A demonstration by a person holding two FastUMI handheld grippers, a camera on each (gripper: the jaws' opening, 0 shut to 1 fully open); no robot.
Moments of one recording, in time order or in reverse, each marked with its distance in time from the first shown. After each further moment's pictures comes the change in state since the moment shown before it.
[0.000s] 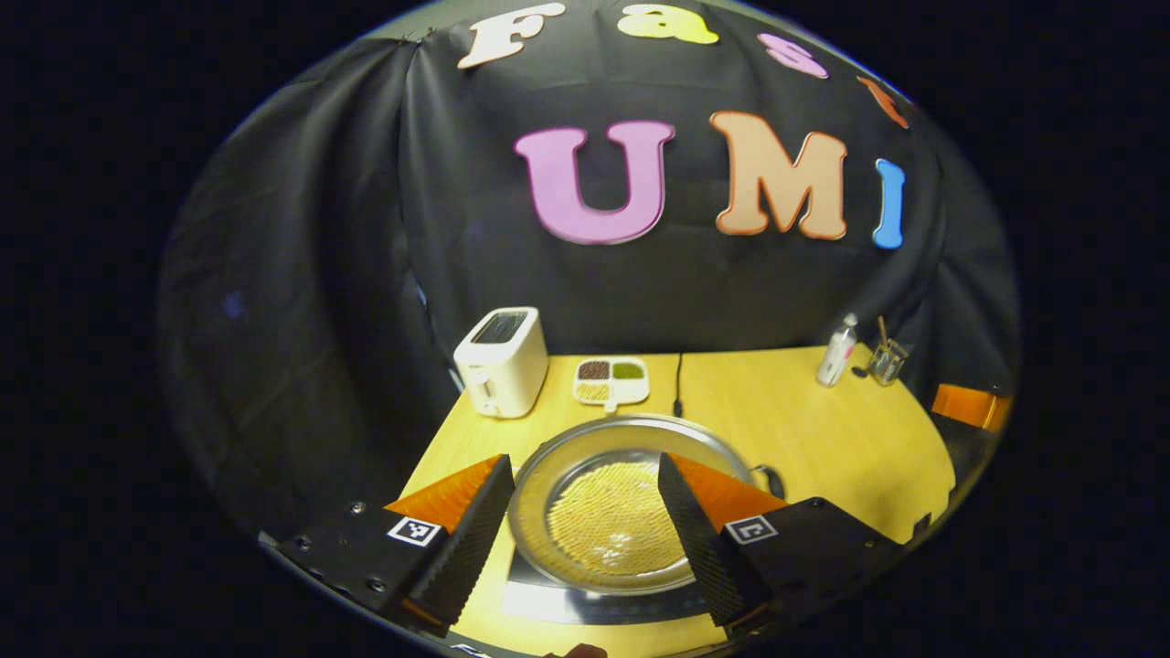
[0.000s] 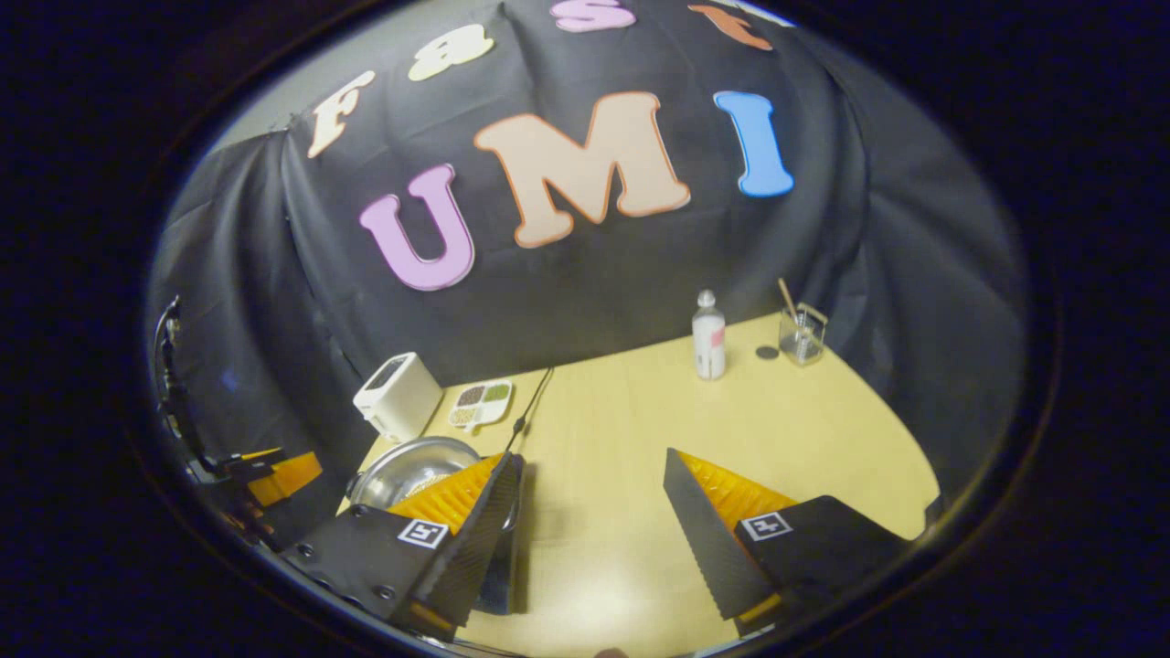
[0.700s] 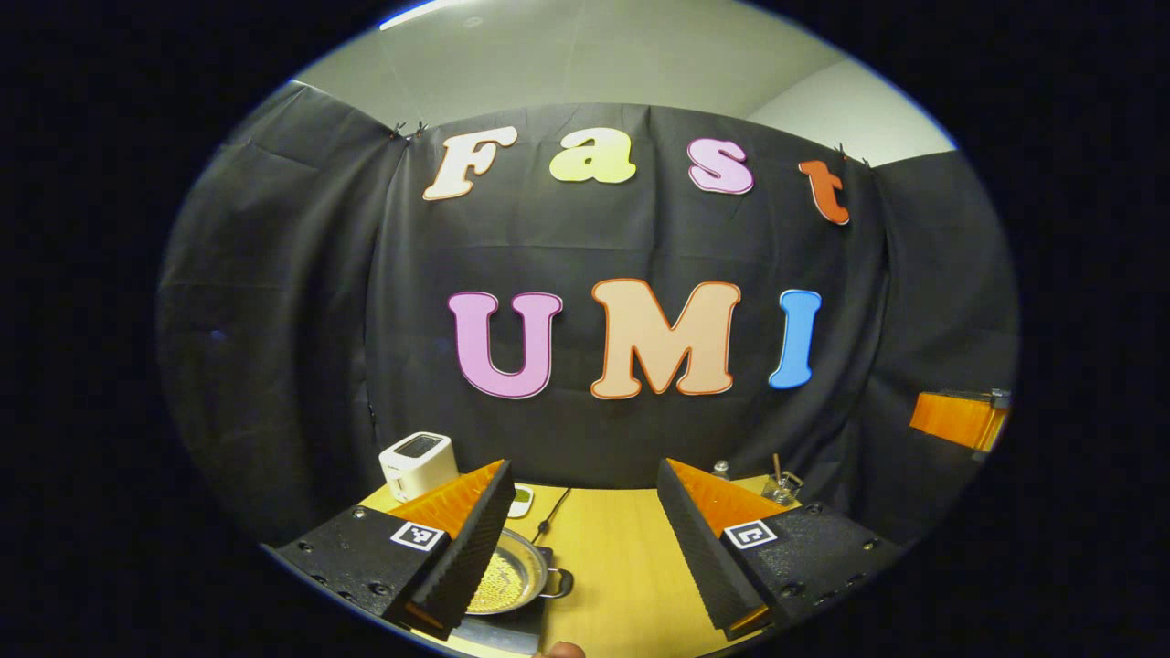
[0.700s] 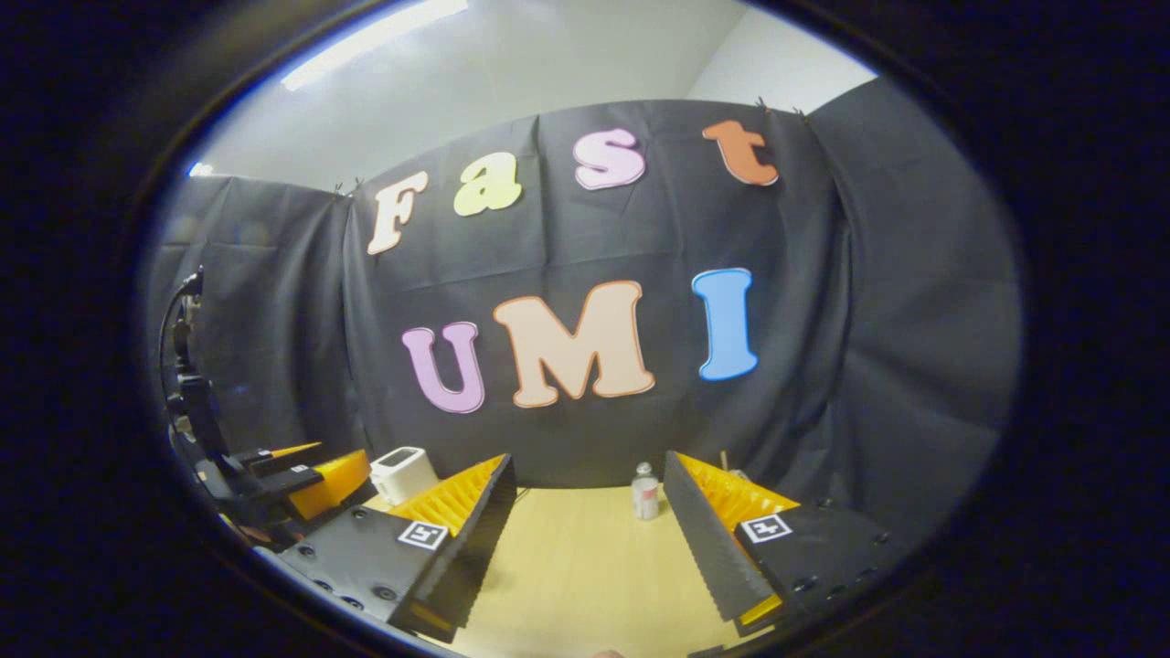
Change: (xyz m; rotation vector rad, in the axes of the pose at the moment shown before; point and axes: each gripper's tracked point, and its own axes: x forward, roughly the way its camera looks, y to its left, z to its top) left arm -0.112 -0.196 0.108 -0.085 -0.421 -0.082; right arm -0.161 -0.102 0.156 -0.132 -0.415 0.047
